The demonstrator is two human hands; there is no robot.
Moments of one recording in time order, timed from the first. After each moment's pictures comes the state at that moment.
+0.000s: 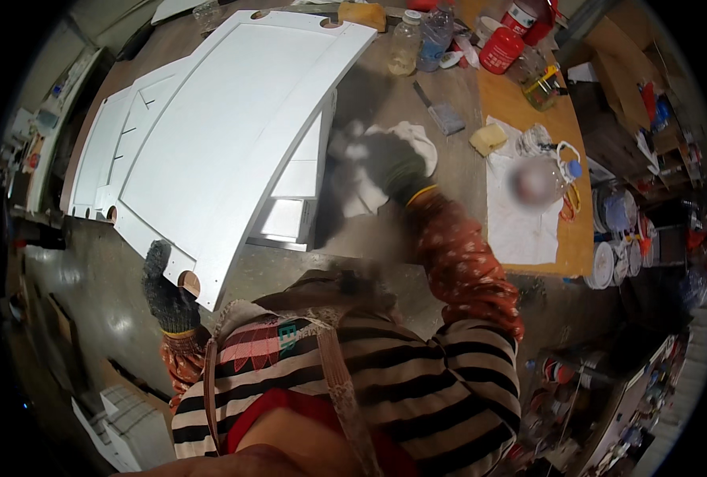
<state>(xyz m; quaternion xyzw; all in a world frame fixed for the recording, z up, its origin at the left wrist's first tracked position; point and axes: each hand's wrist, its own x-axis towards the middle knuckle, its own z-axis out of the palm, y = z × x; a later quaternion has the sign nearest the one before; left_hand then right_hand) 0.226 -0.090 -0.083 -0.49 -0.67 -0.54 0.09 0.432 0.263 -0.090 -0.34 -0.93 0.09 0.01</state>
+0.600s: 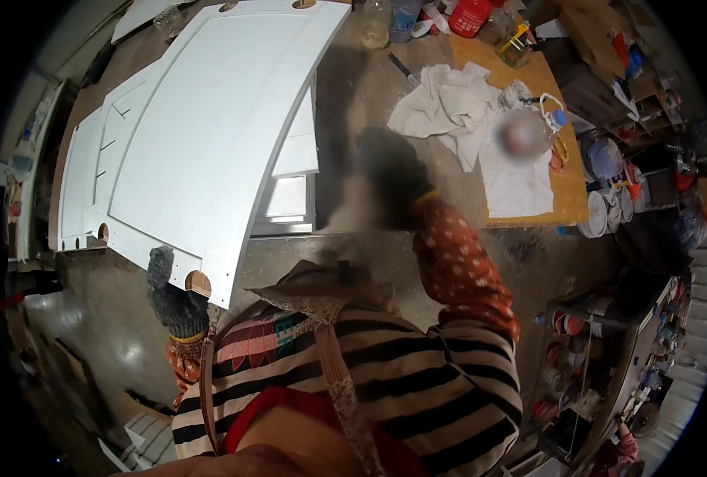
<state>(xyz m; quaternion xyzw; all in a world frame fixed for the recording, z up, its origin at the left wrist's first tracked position) 0.201 -0.097 -0.091 -0.57 -0.67 -0.47 0.09 0.471 0.239 -0.165 -0.22 -0.96 0.01 0.18</state>
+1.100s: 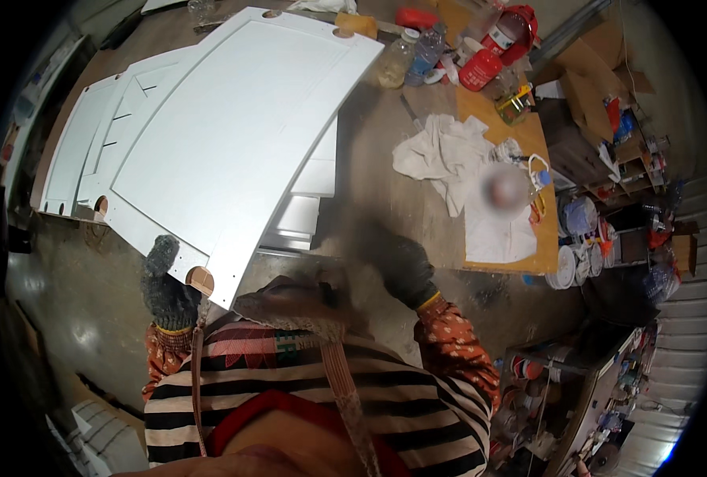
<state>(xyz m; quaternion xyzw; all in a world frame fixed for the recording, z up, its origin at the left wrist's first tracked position) 0.205 -0.101 -0.124 -0.50 -0.70 -0.52 0.00 0.541 0.131 -0.126 -0.22 -0.95 0.06 0.20</state>
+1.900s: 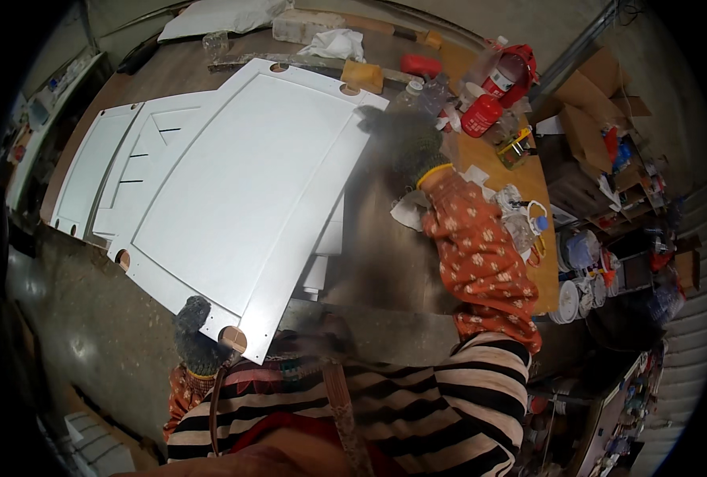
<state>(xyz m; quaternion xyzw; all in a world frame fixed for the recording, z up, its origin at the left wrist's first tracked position) 0.234 -0.099 -0.114 -0.55 -0.65 -0.52 0.07 0.381 0.311 0.037 -0.26 -0.96 -0.03 0.06</state>
